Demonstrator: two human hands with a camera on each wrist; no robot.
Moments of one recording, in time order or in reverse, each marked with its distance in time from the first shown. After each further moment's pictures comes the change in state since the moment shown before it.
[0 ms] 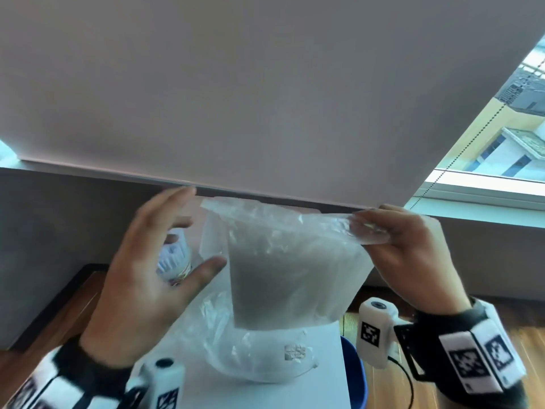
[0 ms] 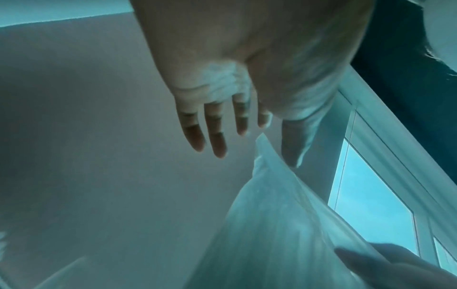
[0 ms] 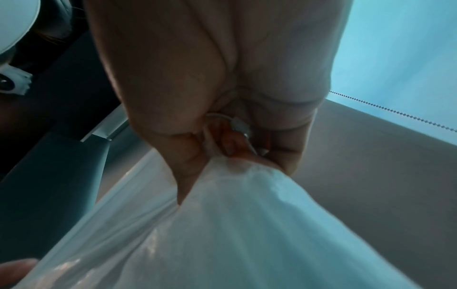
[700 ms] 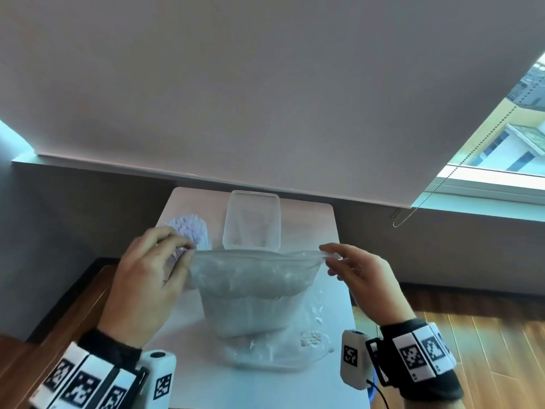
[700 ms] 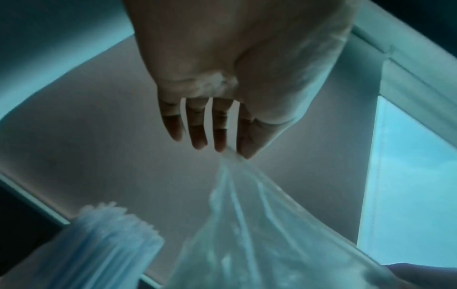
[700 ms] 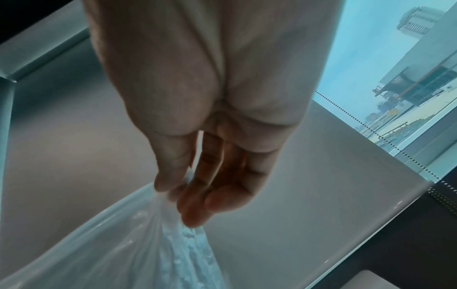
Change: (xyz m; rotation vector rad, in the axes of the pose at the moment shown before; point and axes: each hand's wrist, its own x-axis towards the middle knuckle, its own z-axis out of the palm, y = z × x) left_hand -0.021 -0.080 -0.018 0.310 0.019 -0.051; right_hand -0.049 0.025 0.085 0.247 -0.202 0.333
